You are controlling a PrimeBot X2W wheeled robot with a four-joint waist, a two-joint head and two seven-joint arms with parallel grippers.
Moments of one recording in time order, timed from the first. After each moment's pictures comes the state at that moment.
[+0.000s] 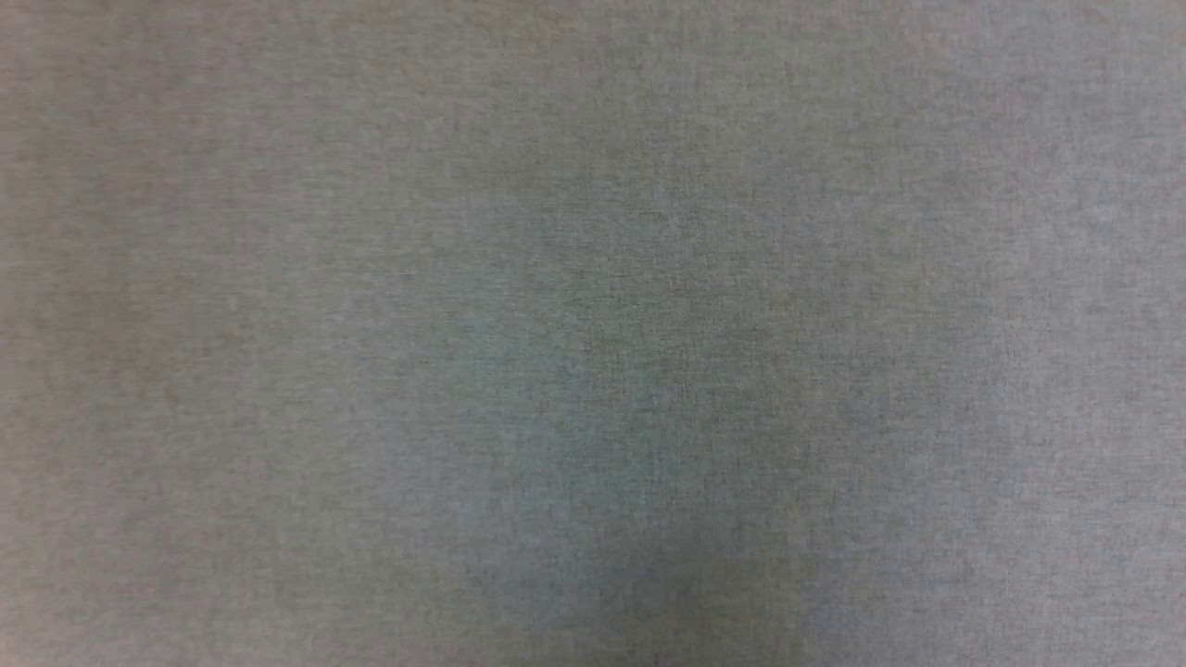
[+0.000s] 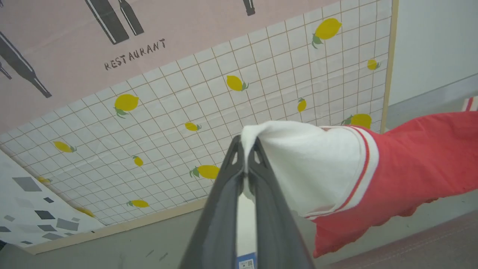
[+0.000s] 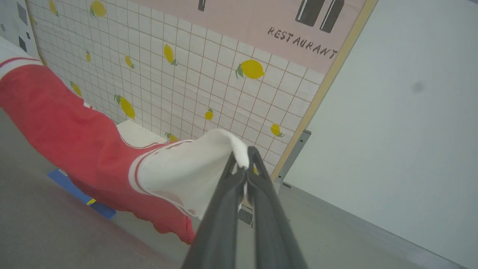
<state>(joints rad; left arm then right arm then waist) -1.73 0.54 -0.60 0.79 -0.50 -0.11 0.05 -1.86 -0.63 0.96 0.79 0.87 0.13 0.00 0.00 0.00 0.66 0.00</state>
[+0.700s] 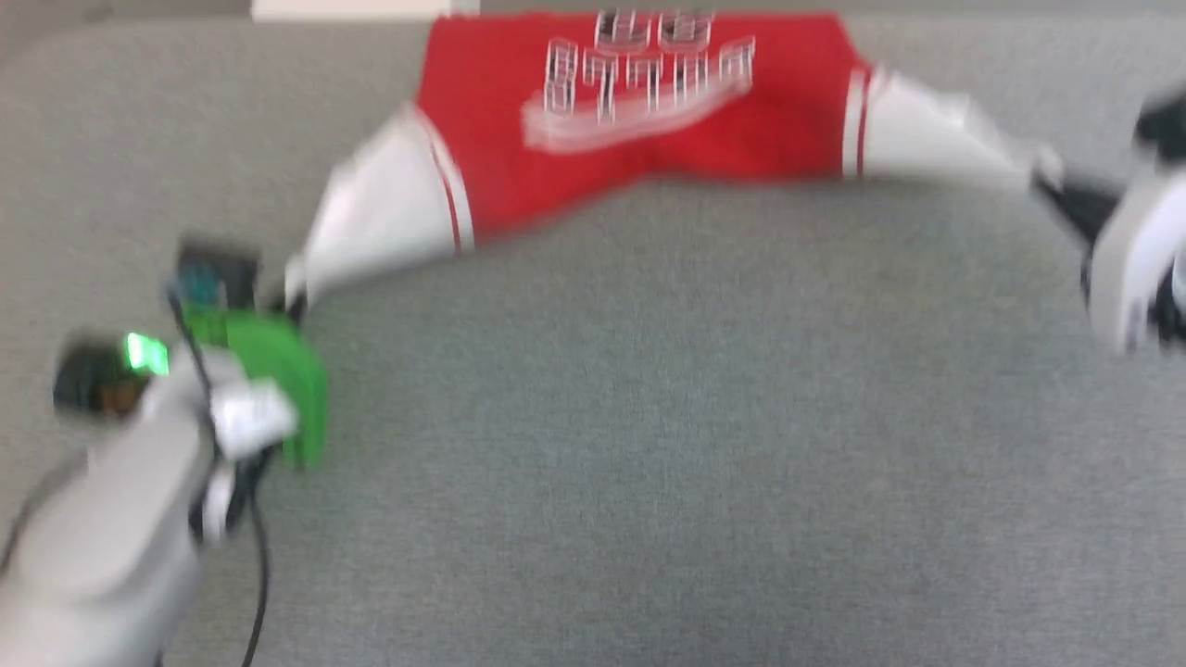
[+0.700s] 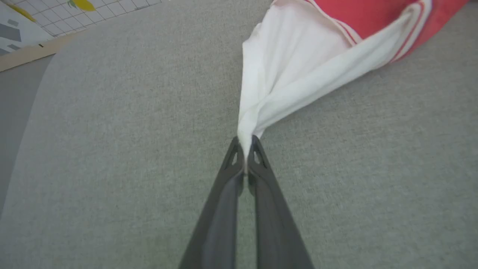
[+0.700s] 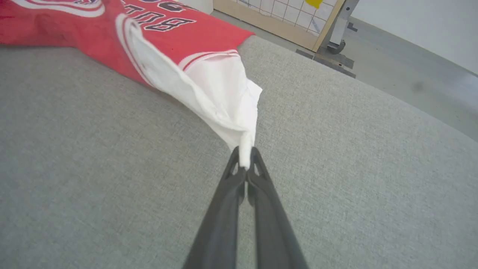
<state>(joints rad) -0.61 0.62 -0.68 0.33 -0.69 0.16 0.19 -1.02 -0.77 1.09 0.66 1.03 0.13 0.06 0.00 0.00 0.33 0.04</state>
